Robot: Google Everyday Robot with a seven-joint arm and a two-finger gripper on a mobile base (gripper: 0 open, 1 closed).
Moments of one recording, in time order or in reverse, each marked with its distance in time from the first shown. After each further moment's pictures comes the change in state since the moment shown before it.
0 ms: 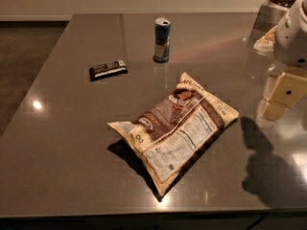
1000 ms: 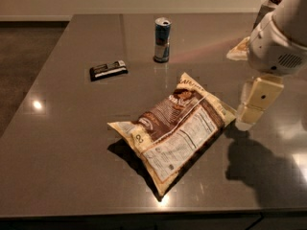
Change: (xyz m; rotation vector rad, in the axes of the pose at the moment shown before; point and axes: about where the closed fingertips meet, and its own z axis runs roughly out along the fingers) arm -0.032 0.001 0.037 -0.092 -0.096 -0.103
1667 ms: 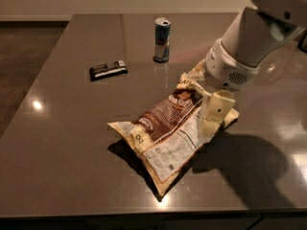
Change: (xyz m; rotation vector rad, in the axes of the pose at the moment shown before) arm -0.057 0.015 0.068 -0.165 -0.118 -0.070
